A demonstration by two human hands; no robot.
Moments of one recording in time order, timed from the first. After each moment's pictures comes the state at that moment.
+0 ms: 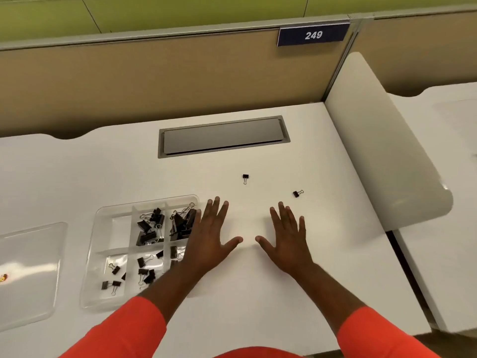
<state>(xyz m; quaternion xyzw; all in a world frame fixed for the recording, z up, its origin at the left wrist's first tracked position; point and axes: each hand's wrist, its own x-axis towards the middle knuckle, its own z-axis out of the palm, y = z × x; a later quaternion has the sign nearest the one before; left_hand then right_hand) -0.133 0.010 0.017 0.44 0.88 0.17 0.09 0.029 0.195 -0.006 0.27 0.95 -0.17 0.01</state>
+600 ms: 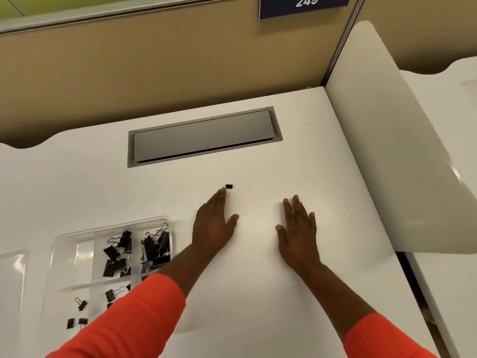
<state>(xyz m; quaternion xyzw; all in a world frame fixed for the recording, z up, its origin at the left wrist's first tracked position) -0.180 0.135 -0.039 0.36 0.91 0.18 0.13 0.008 0.292 -0.055 0.34 0.91 -0.24 -0.04</state>
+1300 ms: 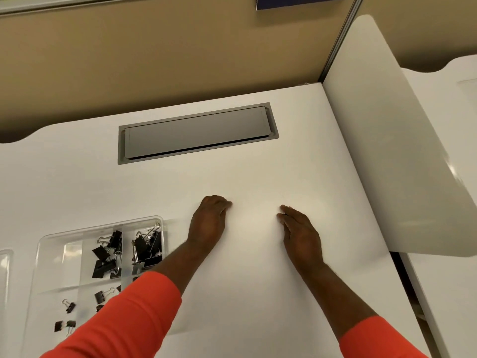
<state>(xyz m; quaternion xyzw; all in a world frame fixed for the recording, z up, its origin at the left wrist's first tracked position) -0.184 0.145 -0.043 0.36 0.88 0.29 0.09 0.016 0.304 -0.056 0.37 0.87 -0.29 -0.13</state>
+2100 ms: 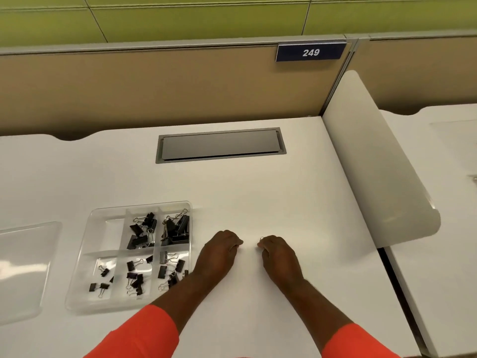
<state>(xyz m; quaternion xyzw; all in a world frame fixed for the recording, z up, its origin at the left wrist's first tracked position) -0.090 0.047 0.004 0.38 0.86 0.31 0.13 0.038 0.200 -0.011 0.28 0.91 -0.29 -0.04</state>
